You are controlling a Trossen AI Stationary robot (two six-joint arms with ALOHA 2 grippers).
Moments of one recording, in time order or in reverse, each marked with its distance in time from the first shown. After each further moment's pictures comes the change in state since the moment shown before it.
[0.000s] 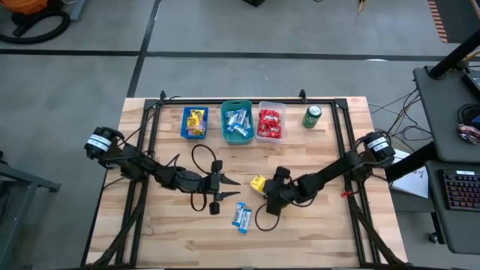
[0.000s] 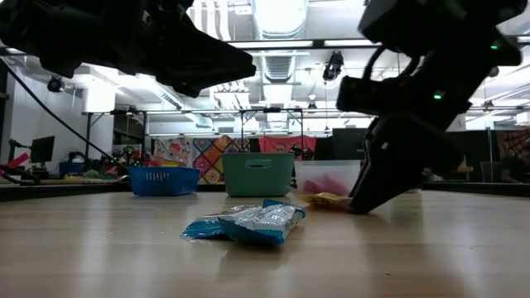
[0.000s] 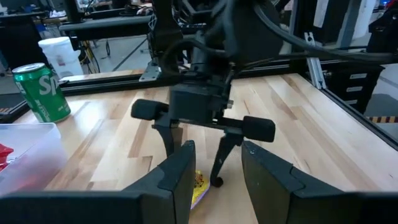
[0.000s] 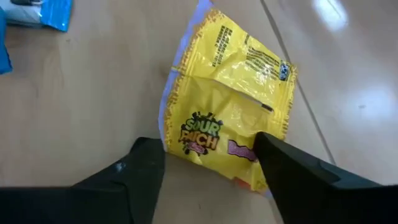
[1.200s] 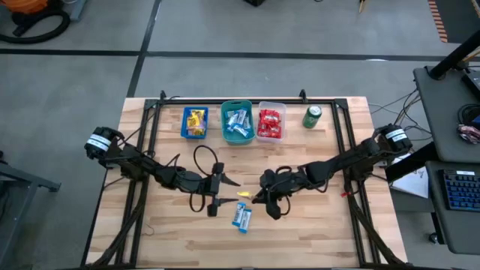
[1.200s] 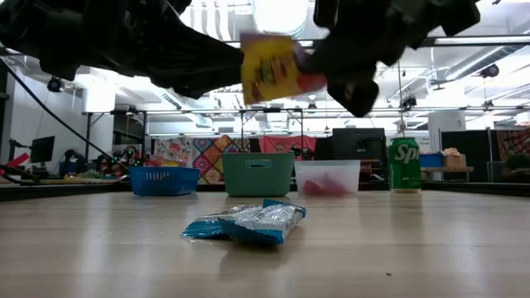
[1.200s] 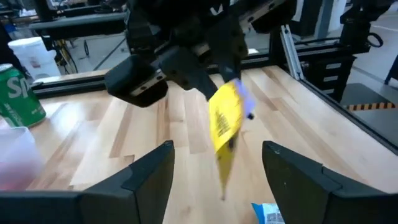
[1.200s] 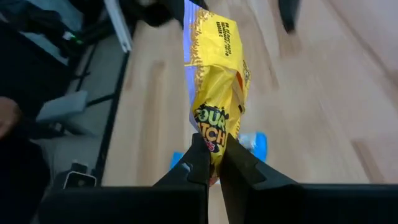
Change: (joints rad) left arm 0.001 -0.001 -0.008 -0.013 0.087 0.022; right arm -0.075 -0.230 -0.004 0.346 -0.445 0.037
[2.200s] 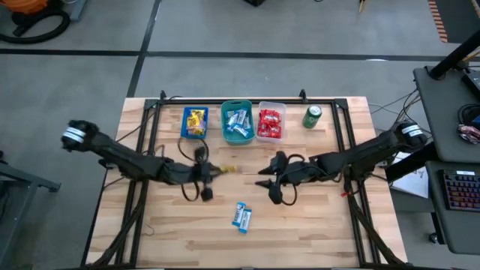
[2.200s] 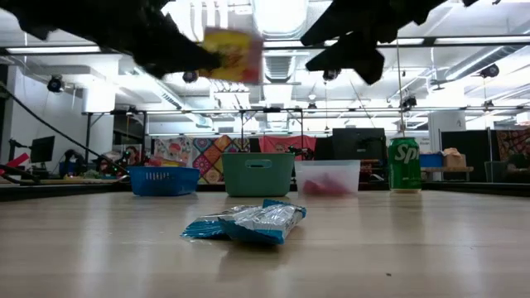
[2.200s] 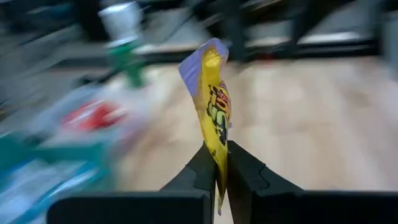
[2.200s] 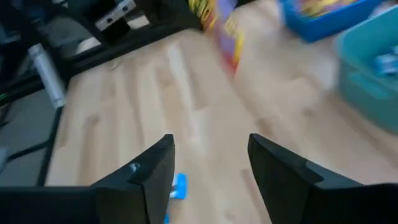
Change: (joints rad) left arm 0.014 -0.327 0.004 -0.456 -0.289 -0.091; right arm -0.023 -0.186 0.003 -0.160 0.288 -0.049
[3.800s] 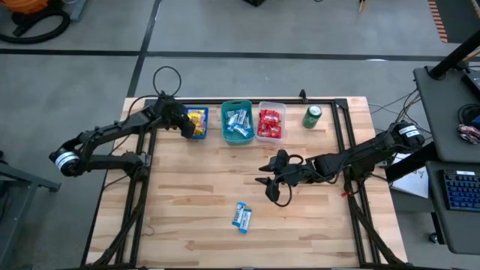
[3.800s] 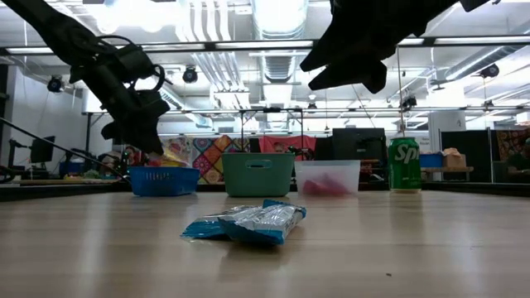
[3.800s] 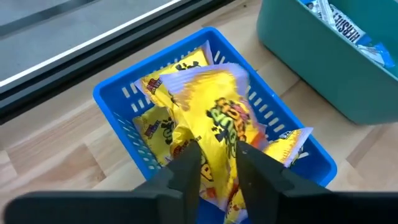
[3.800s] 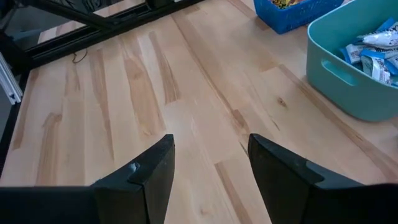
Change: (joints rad) left arm 1.155 -0.162 0.006 -0.683 0.550 -0.061; right arm -0.004 0.033 0.001 -0.047 0.107 0.011
